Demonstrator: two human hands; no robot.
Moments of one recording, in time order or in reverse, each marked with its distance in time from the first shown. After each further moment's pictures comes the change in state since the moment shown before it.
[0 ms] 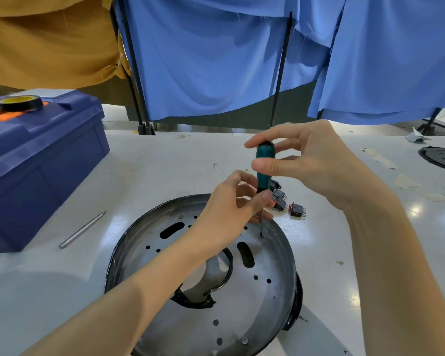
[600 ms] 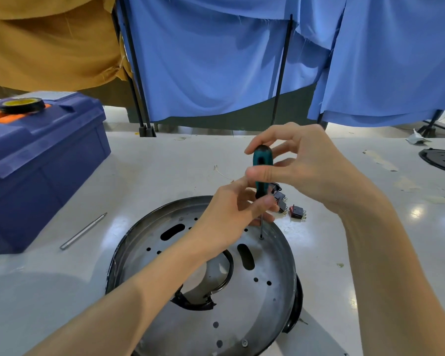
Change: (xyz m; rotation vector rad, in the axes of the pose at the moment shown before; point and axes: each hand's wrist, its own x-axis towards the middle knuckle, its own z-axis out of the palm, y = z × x) left_hand -0.002 0.002 0.001 0.032 -0.037 0.008; right_hand 0.001 -0.002 0.004 -0.042 0.009 -0.011
